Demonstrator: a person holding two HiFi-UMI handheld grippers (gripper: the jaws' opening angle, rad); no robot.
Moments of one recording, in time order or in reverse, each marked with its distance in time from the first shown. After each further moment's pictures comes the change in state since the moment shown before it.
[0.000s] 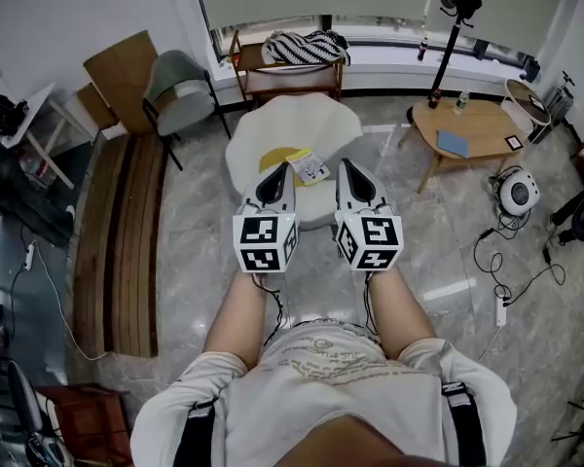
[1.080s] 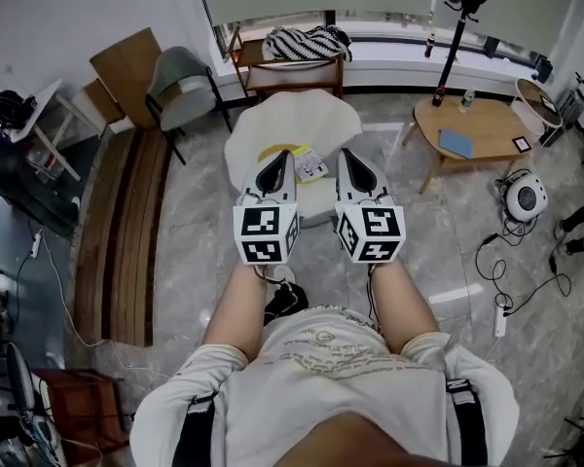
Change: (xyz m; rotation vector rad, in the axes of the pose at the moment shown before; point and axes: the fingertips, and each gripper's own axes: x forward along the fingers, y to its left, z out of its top) left arm 0.046 -0.066 0.005 0.066 -0.025 0.062; right arm -0.010 -0.077 0.003 0.009 -0.015 0.068
